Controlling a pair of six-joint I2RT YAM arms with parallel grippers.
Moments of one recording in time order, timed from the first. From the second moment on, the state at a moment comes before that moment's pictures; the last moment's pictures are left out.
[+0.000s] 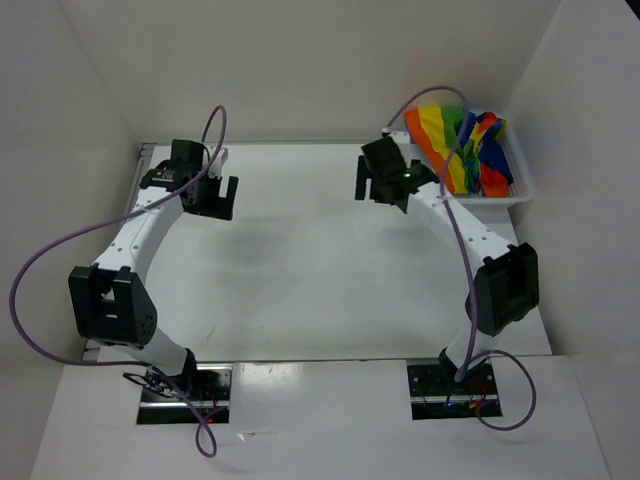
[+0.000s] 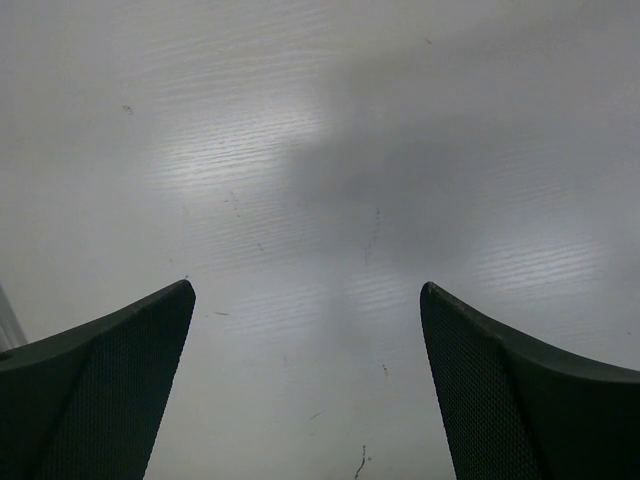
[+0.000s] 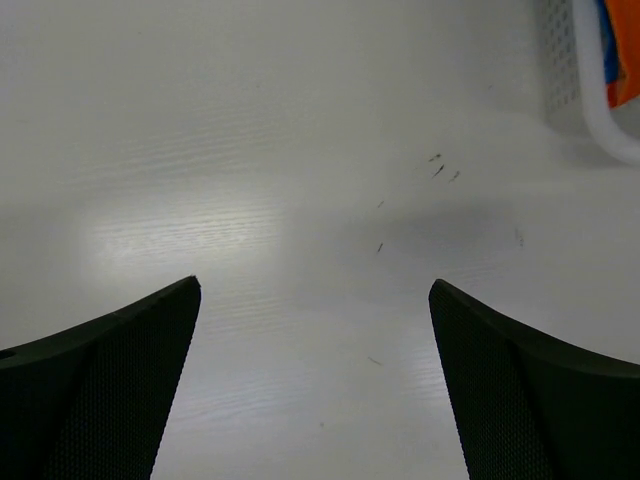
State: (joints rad) left arm -0.08 1.57 1.40 -0.78 0.05 0.07; right arm 0.42 1.64 1.48 -0.68 0.40 0.45
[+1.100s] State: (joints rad) left arm -0.15 1.57 1.44 -0.82 0.01 0.07; right arm -0.14 2.00 2.07 -0.73 0.38 0.56
